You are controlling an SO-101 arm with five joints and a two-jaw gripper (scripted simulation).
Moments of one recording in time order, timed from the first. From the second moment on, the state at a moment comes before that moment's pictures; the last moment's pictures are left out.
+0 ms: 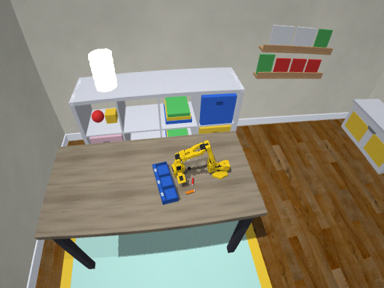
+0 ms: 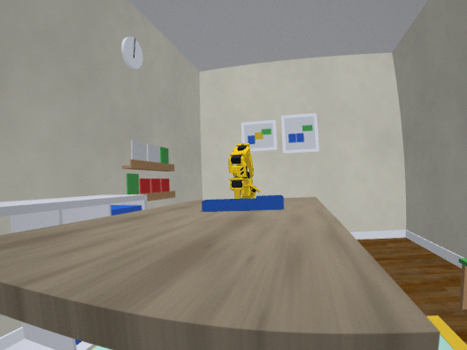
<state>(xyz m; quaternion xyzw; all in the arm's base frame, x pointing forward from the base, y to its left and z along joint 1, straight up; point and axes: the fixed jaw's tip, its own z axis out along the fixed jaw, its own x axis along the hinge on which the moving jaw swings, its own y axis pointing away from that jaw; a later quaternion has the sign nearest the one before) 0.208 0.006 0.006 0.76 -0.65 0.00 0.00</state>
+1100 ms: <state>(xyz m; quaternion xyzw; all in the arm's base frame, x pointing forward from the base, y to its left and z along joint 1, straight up) 0.208 0.006 0.006 0.76 -0.65 0.00 0.00</state>
